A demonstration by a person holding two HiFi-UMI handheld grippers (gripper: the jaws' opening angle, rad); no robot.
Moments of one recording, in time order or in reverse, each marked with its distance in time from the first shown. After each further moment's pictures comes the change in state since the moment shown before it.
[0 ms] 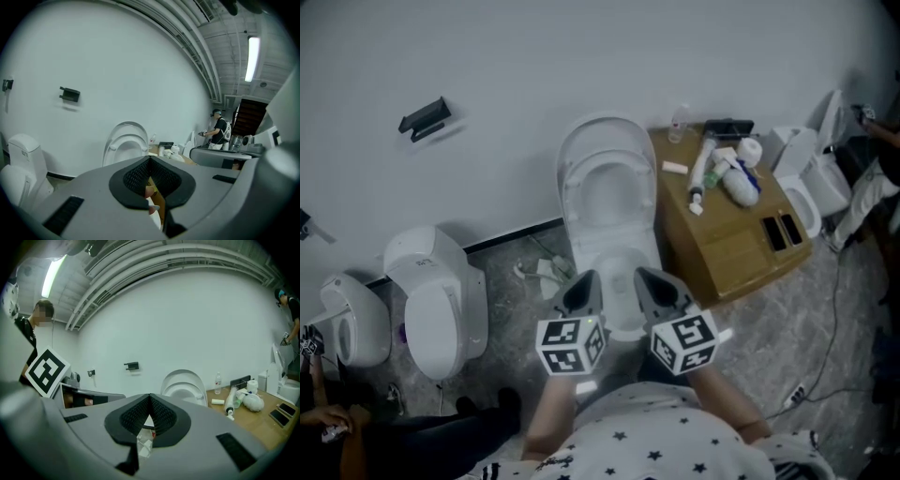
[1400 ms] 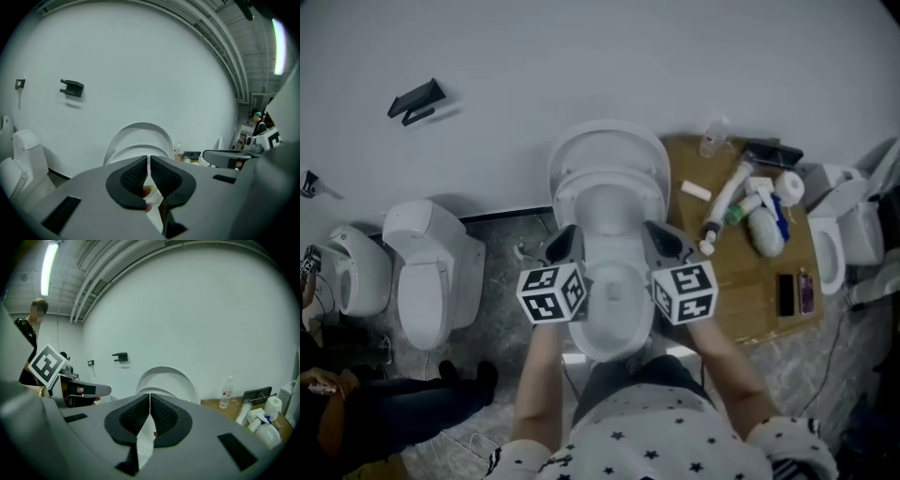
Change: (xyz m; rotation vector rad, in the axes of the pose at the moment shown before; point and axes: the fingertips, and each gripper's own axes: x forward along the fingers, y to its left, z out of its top) left arm 0.210 0.069 0.062 -0.105 -0.033 0.237; right arm 0.183 -0.196 0.030 -0.098 0.113 0.126
